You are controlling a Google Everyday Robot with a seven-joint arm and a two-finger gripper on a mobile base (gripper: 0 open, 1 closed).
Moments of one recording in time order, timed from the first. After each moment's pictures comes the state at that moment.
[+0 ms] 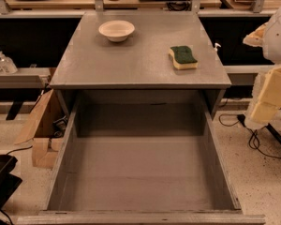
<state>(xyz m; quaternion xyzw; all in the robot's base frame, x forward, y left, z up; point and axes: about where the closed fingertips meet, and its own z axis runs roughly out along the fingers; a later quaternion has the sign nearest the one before) 0.438 -0.214 0.986 -0.60 0.78 -0.05 0.17</state>
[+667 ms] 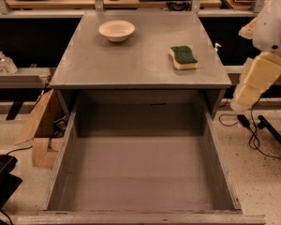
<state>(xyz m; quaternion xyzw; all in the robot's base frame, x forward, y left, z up) 0.475 -0.216 0.985 -0.57 0.79 -0.04 0.20</state>
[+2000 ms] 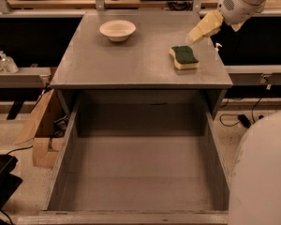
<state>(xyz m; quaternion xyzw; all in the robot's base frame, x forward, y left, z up) 0.693 -0.228 0.950 -0.25 0.94 0.06 0.23</state>
